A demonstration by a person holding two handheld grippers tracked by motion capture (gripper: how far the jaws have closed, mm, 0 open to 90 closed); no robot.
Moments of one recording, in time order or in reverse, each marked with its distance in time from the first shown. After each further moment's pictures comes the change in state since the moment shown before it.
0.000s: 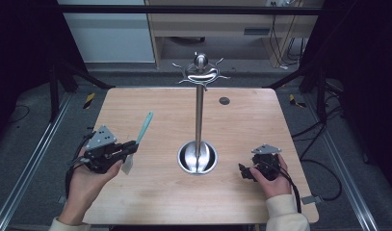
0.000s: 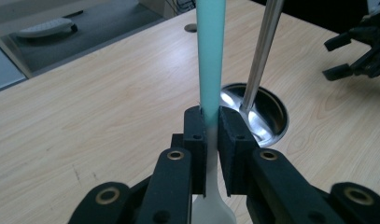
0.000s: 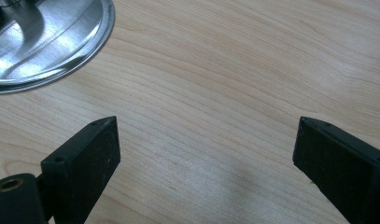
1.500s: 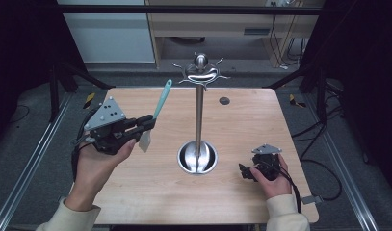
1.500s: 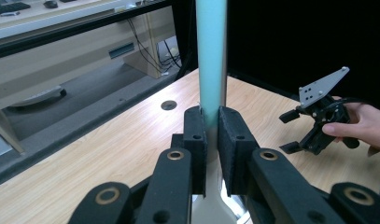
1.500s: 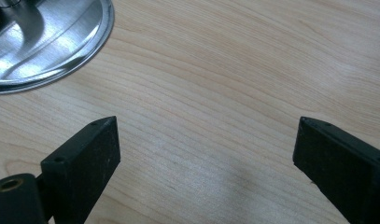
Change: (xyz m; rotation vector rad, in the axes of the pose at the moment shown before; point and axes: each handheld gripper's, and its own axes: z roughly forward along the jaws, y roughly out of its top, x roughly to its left) left arm -0.034 0.090 -0.019 -0.184 -0.066 0.089; right arm -0.001 0.000 0.000 -0.003 -0.006 -0.002
